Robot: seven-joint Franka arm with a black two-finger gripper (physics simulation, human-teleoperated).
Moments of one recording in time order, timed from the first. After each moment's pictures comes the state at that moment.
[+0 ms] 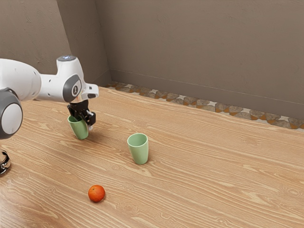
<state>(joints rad) 0.08 0.55 0.22 -1.66 -0.07 2.26 0.39</state>
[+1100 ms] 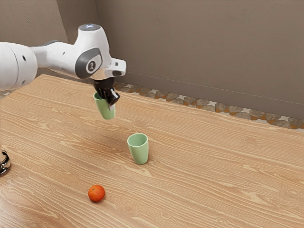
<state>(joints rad) 0.06 0.33 -0.02 -1.66 0.10 2.10 0.27</state>
